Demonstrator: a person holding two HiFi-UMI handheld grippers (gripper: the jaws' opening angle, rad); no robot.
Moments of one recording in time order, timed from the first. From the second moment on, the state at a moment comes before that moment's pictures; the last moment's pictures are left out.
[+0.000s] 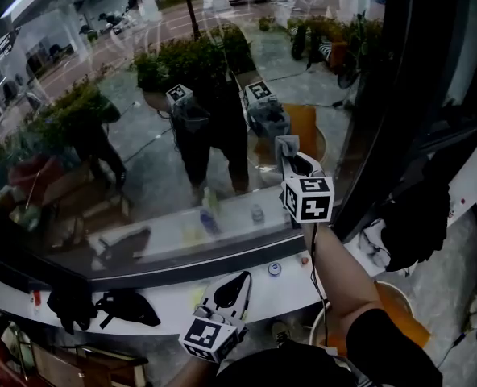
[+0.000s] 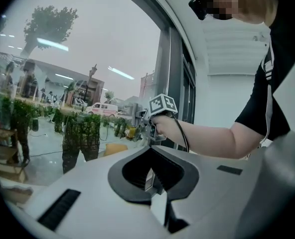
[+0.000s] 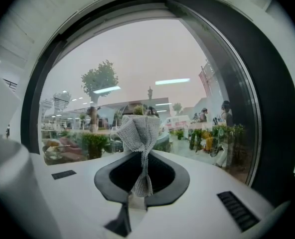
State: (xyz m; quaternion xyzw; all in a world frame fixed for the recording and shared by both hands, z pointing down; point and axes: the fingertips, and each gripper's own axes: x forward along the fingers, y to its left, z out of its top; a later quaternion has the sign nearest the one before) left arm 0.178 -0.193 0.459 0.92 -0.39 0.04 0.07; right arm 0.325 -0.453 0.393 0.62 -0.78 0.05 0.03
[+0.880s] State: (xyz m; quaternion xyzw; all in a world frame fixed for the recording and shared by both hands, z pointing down) left arm 0.170 -0.208 0.449 0.90 -0.43 0.04 0.05; right arm 0.341 -0.455 0.399 0.61 -0.79 0.03 0.03
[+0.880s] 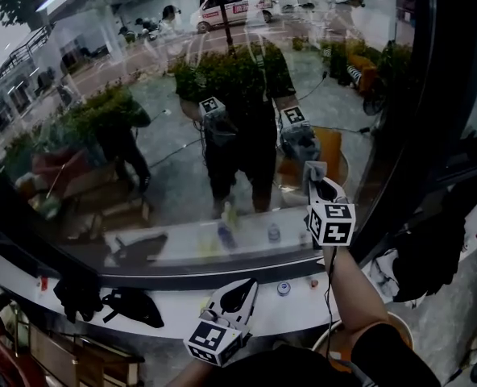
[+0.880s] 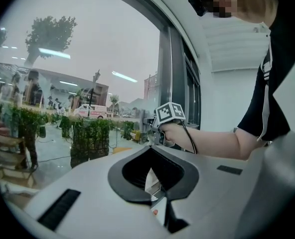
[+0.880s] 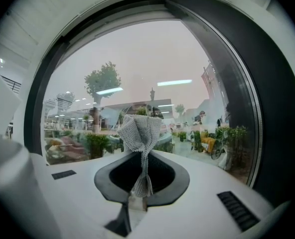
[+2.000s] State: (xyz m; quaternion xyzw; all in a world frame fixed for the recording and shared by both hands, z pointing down) left arm 0.196 -0.221 0.409 0.89 -0.45 0.02 0.02; right arm 0.362 -0.413 0.359 0.58 -0.81 0.03 -0.03
